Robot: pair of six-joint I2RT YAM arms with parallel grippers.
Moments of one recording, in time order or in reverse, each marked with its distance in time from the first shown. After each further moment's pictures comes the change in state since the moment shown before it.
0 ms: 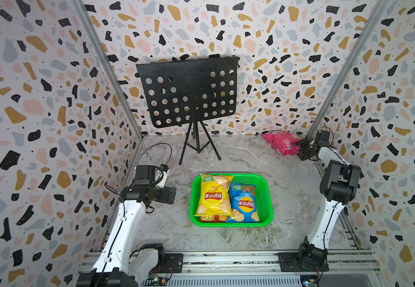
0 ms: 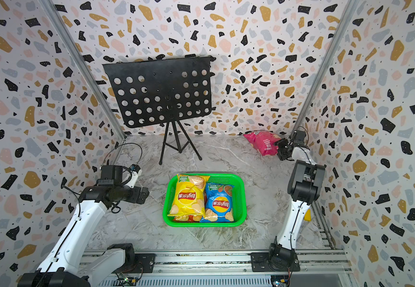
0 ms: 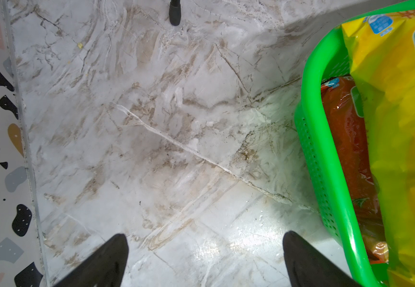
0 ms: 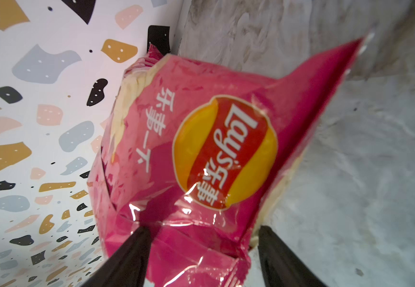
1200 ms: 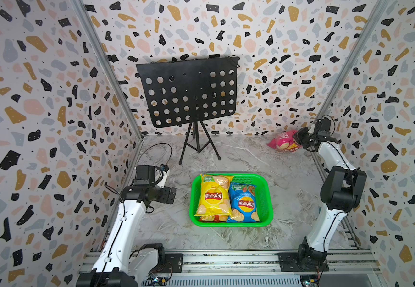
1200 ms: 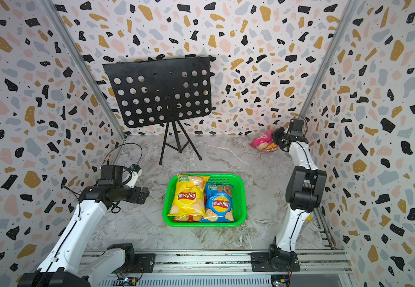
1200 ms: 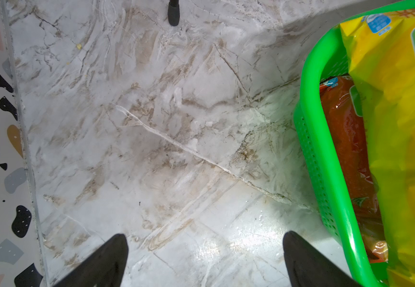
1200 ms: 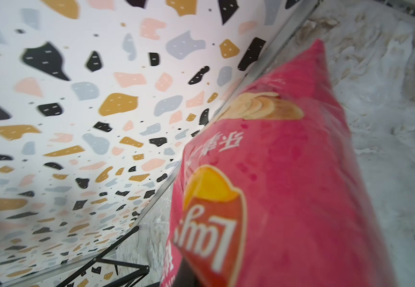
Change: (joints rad) left arm 0.000 0.000 0.000 0.000 0.003 0.005; right arm 0.096 -0.261 -0.009 -0.047 0.048 -0.096
